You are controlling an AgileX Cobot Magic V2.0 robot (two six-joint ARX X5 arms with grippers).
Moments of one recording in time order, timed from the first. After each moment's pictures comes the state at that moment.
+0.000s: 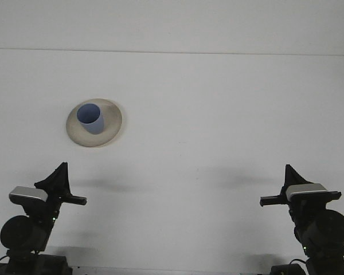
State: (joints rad) left arm -0.06 0.18 0.34 -0.01 0.05 -0.02; right arm 0.11 0.40 0.60 -0.35 0.03 -0.05
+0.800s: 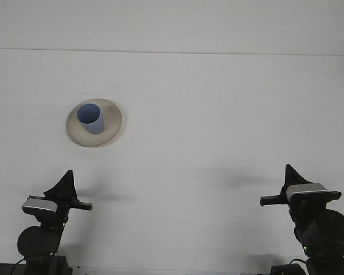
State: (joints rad) left arm -0.04 0.00 0.03 0.21 0.05 -0.02; right arm 0.11 0.40 0.60 -0.35 0.03 -0.05
